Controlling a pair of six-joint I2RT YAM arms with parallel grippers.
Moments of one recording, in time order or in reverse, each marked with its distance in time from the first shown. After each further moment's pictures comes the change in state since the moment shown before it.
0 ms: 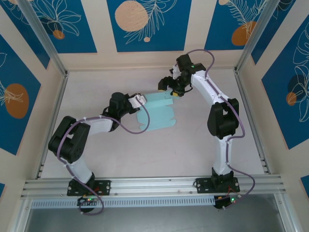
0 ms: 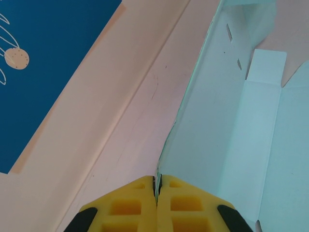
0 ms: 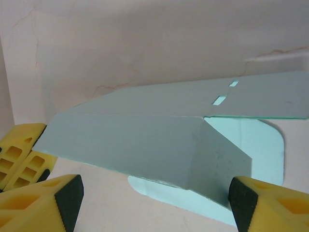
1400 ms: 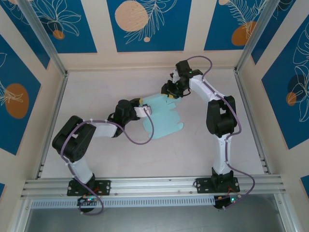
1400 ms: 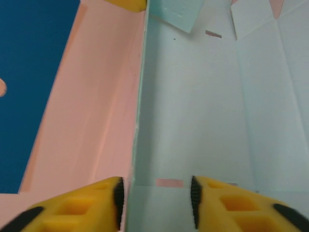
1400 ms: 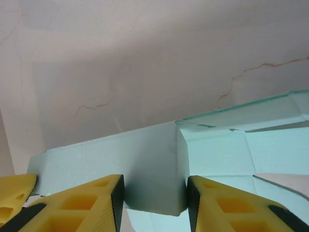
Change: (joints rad) left arm -0.090 0.025 -0.071 0.028 -0.102 0.229; right arm -0.010 0.041 -0.114 0.185 0.005 0.063
